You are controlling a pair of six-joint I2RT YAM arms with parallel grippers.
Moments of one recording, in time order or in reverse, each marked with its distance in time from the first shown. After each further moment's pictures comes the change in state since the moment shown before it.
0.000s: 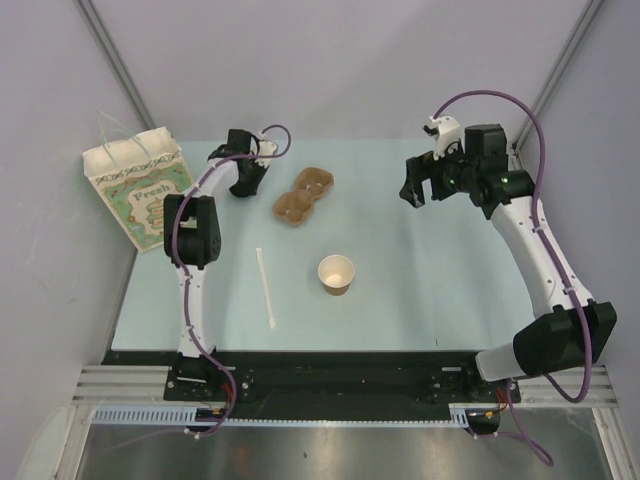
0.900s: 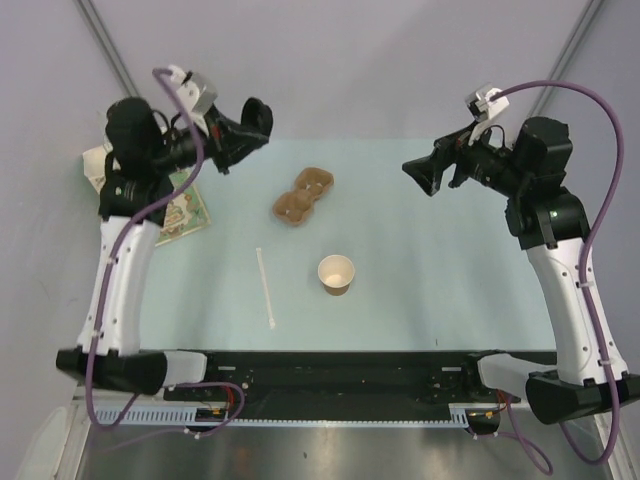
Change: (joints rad) left arm -0.007 -0.994 -0.225 0.096 0.774 -0.316; right arm -0.017 -0.236 0.087 0.153 -0.200 0.133
